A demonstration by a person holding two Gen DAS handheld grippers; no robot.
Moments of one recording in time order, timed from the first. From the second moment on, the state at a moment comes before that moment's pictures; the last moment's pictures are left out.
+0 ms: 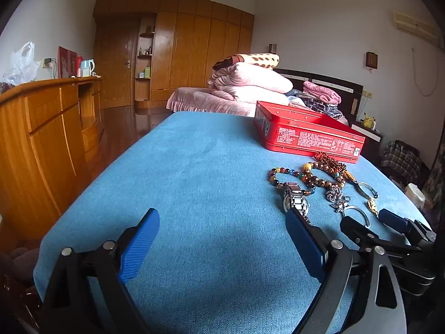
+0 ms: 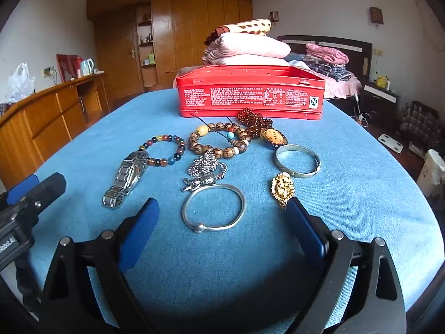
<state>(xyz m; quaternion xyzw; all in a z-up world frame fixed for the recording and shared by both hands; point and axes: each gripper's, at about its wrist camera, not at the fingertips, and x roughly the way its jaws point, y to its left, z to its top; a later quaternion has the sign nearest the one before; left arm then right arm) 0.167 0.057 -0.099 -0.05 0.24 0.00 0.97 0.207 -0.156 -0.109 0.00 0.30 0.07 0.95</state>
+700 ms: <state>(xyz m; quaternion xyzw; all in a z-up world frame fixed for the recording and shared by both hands) 0.177 0.028 -0.100 -0.06 0.25 -0.04 0.96 0.206 -0.152 -0.114 -0.02 0.29 0.07 0.96</state>
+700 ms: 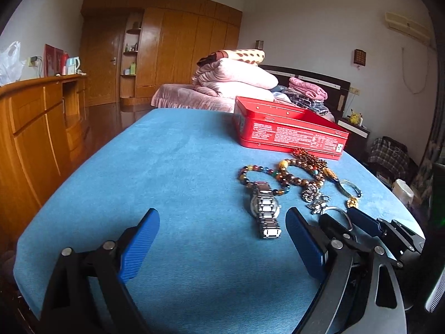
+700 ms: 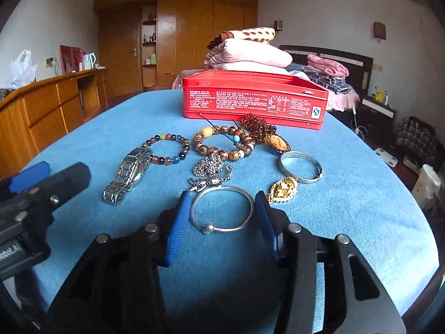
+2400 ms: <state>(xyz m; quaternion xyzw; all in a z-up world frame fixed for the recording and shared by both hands) 0.194 0.001 -0.098 -0.09 0.27 -0.03 0.96 0.179 -0.222 -0.083 0.03 0.22 0.05 0.97</state>
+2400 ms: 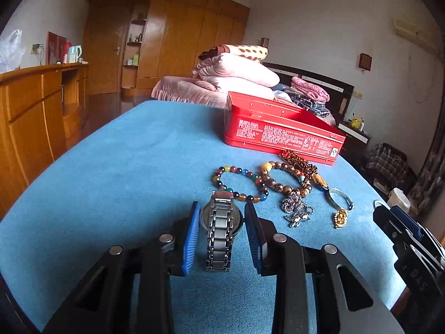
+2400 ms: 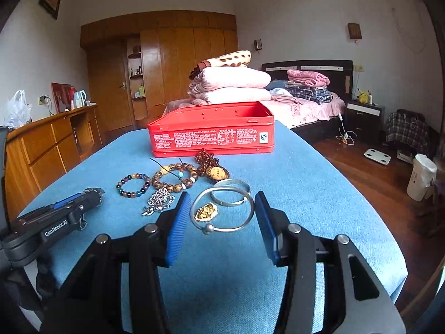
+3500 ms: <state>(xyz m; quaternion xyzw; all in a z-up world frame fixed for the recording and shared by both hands) 0.362 -0.046 0.003 -0.08 0.20 -0.08 0.97 0.368 -0.243 0.003 0.03 0.20 0.08 0.98</state>
